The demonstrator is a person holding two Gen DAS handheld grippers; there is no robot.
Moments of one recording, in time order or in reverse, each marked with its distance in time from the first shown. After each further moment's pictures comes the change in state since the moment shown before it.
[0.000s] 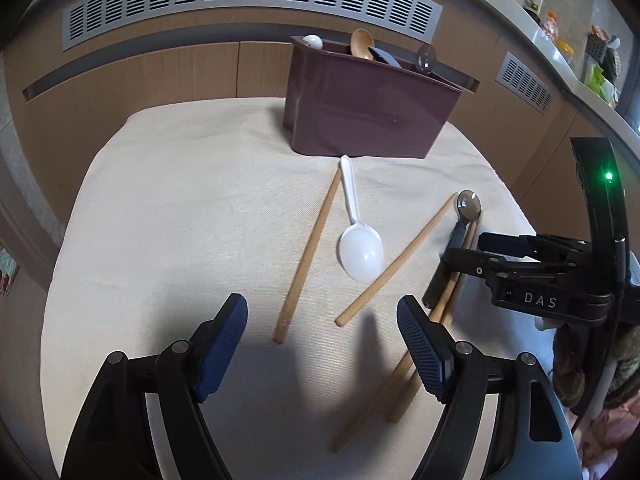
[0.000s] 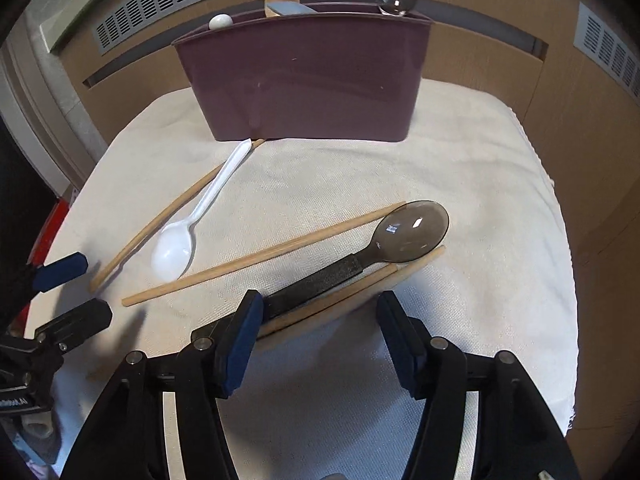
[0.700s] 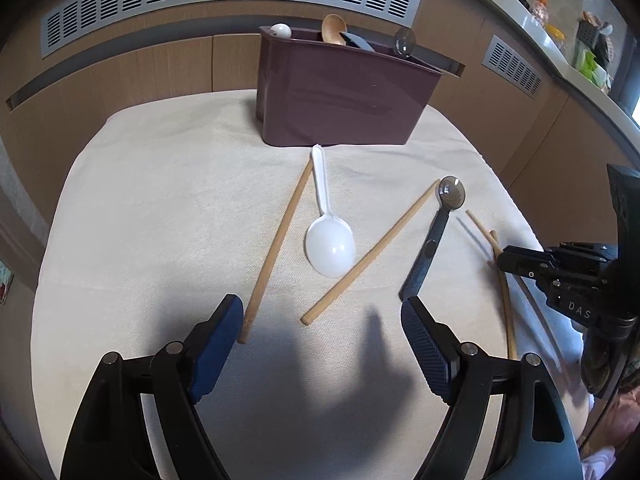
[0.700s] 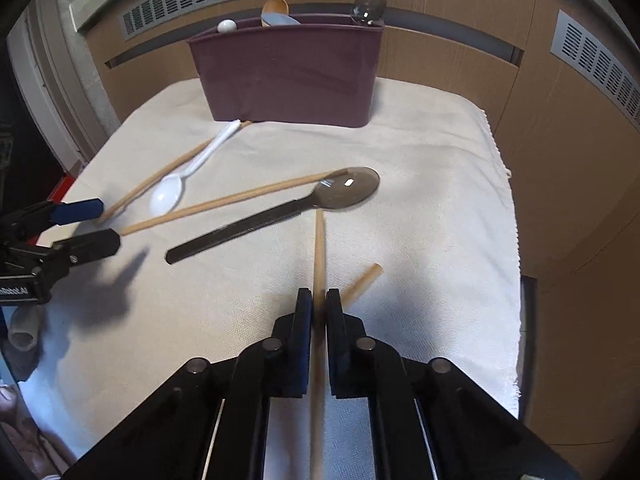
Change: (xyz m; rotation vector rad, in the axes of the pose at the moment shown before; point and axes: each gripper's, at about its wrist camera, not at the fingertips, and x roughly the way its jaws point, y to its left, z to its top) left arm 0.006 -0.021 0.005 0.042 0.044 -0.029; right arm -0.042 -0.039 -0.035 -0.079 -0.018 0.021
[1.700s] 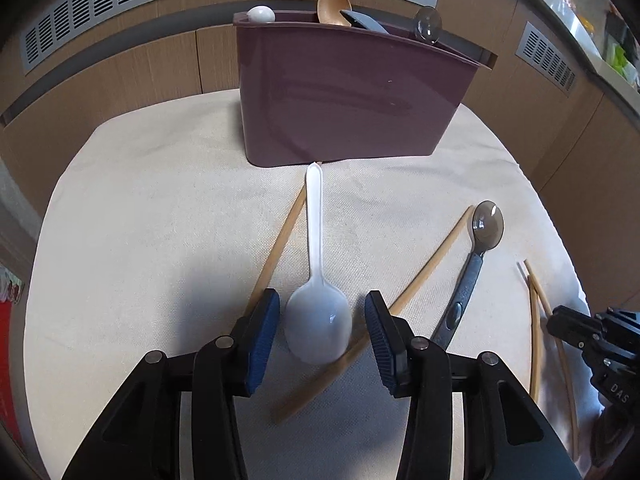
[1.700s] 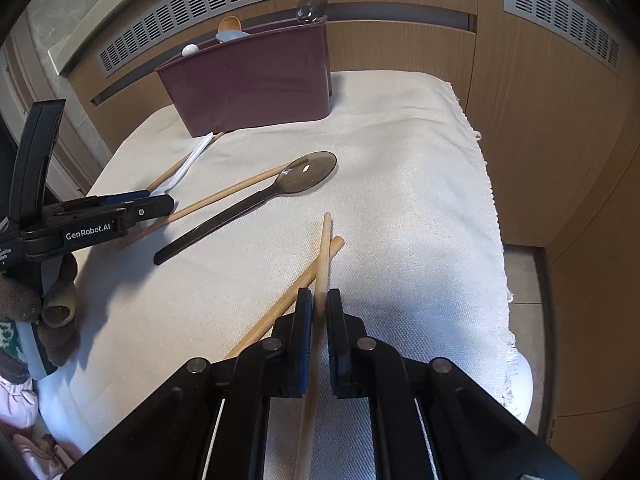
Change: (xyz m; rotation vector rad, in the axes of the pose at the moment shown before) left arm 0.054 -0.017 0.039 -0.010 0.038 0.102; right arm -0.003 -0.027 -0.021 0.137 -0.033 0.019
